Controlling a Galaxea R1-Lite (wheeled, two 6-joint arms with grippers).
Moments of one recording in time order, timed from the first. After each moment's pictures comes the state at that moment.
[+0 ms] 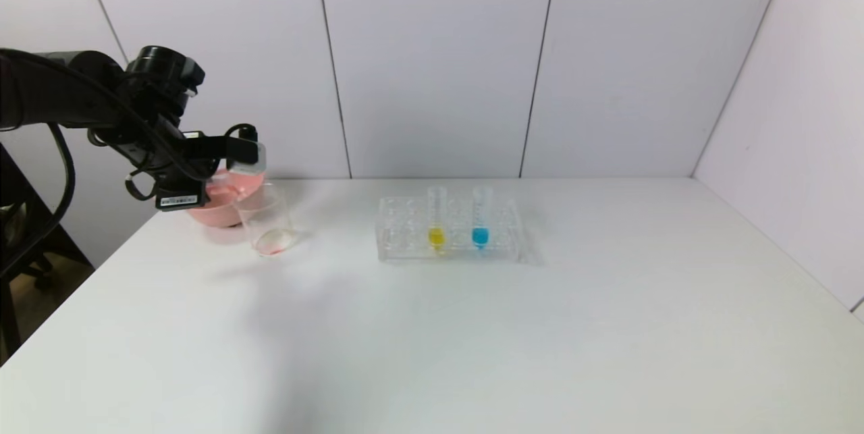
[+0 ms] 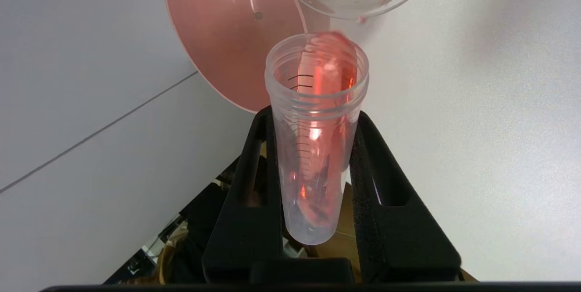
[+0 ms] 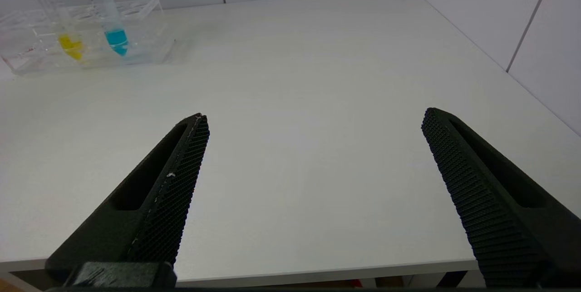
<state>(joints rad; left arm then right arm) 0.01 2.02 -1.80 0.64 0.19 1.34 0.00 0.00 0.00 0.00 -0.04 0.09</state>
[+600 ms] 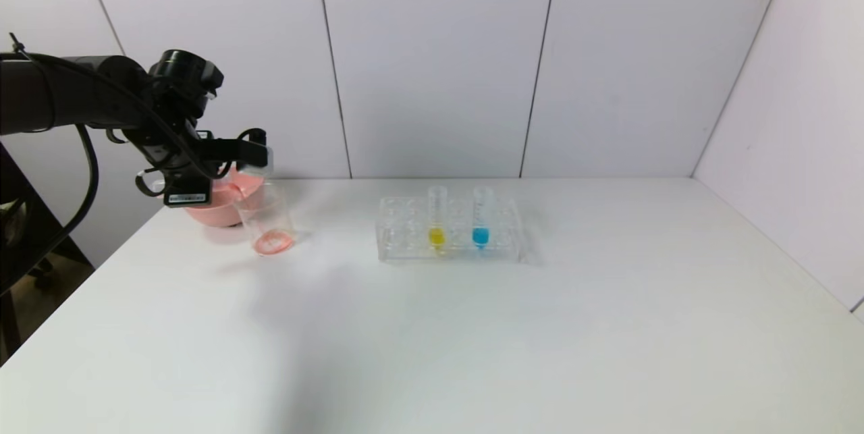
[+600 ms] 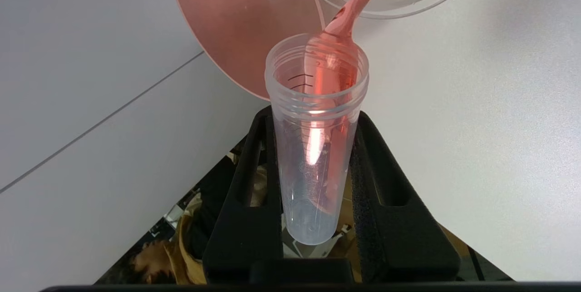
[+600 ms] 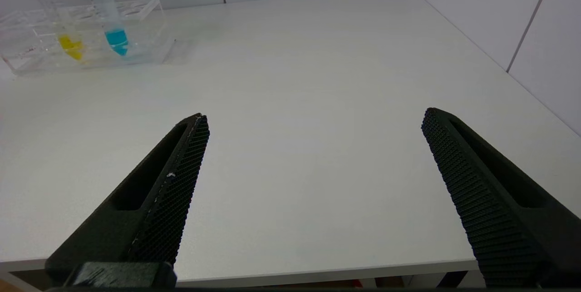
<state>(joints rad) -0.02 2.07 -1.86 0.64 0.32 1.35 0.00 0.00 0.00 0.00 -0.04 0.09</state>
